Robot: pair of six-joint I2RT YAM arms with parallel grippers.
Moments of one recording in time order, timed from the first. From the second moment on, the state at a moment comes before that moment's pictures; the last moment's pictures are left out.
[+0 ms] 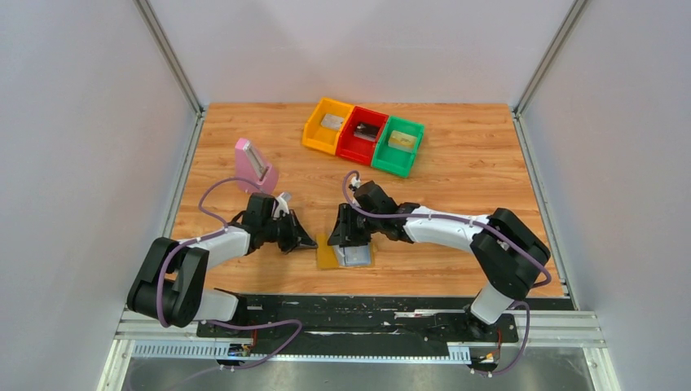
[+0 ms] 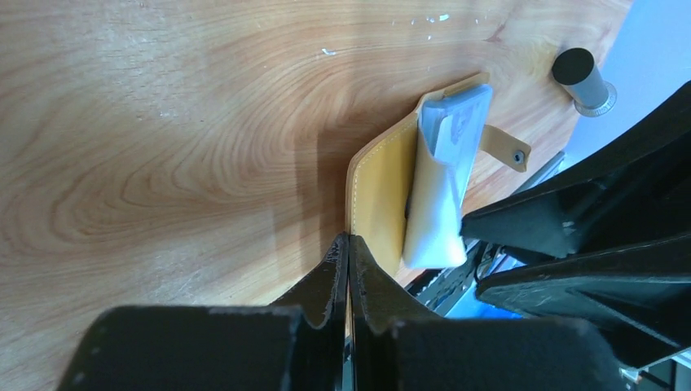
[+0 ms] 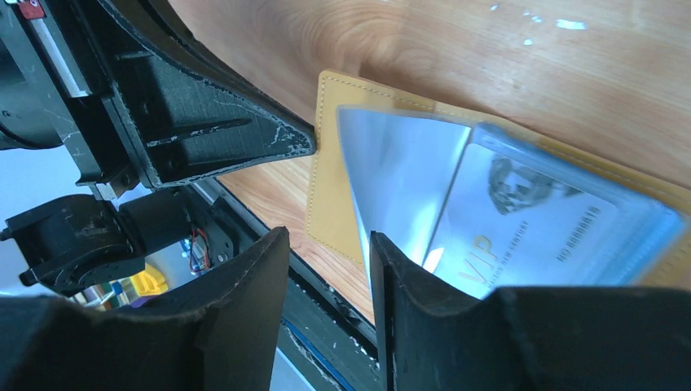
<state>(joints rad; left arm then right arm) -0.30 1.35 0.44 0.00 0.61 -0.74 0.85 1.65 0.93 -0.08 -0.31 0.87</state>
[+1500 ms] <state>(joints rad) -0.37 1.50 0.52 0.11 0.67 -0.74 0.87 1.69 0.90 -0.02 -0.34 0.85</state>
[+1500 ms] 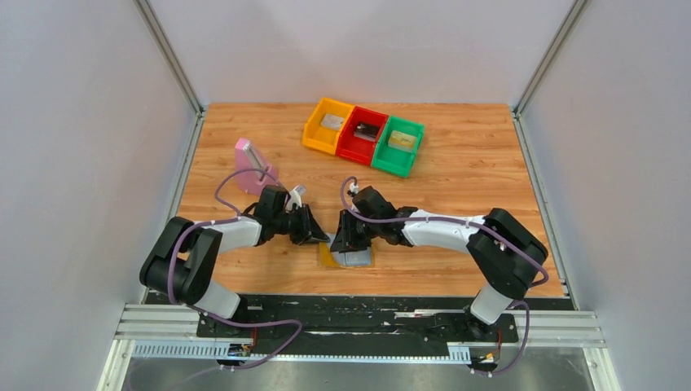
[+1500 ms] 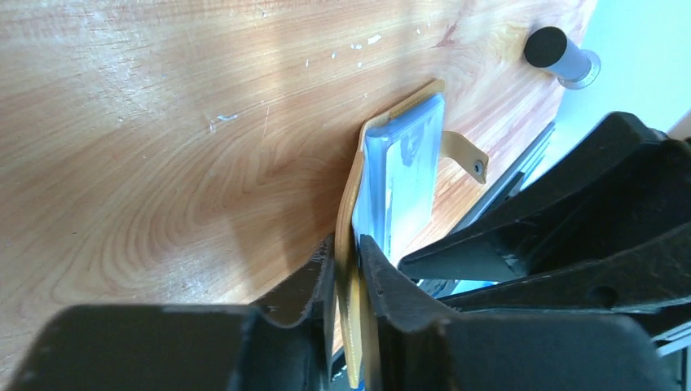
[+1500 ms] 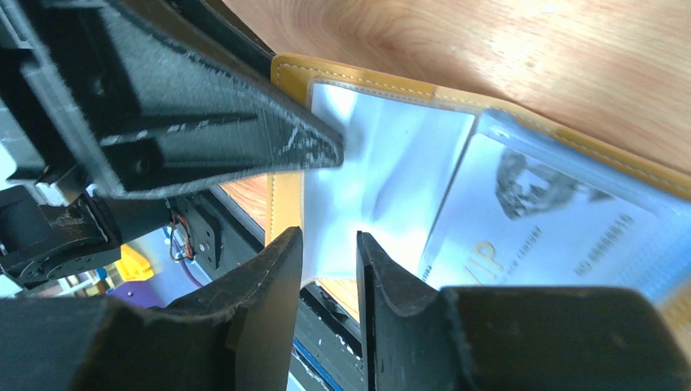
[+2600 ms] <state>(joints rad) -0.37 1.35 0.78 -0.25 0.61 -0.72 0.87 1.68 0.90 -0.06 -0.25 0.85</state>
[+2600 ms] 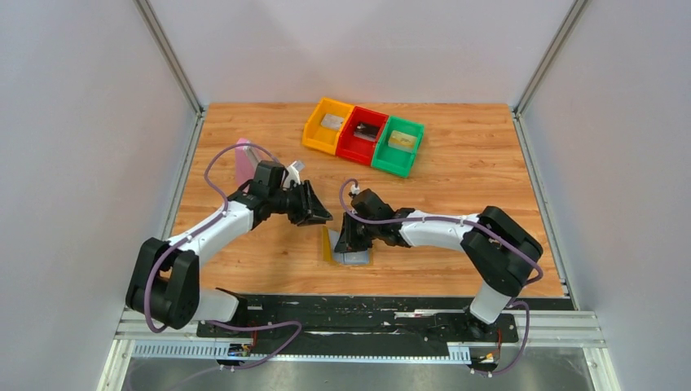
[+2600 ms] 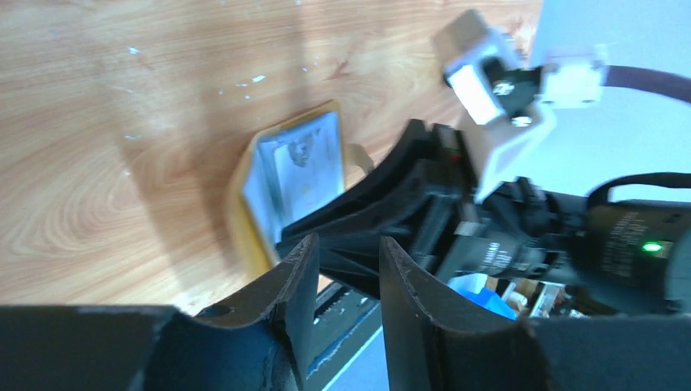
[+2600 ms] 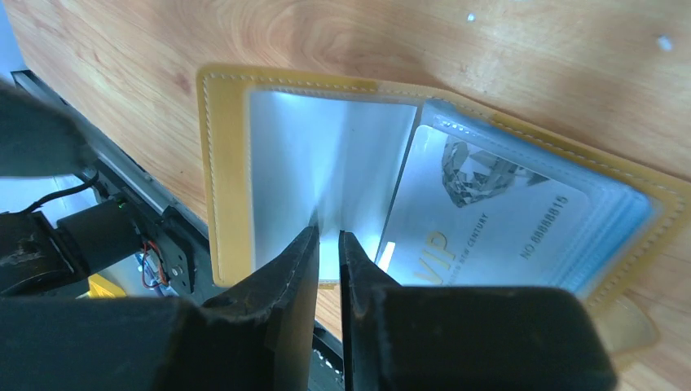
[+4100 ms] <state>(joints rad) -0.43 1.62 0.60 0.15 0.66 -0.79 0.84 1.60 0.80 -0.11 -0.13 0.88</state>
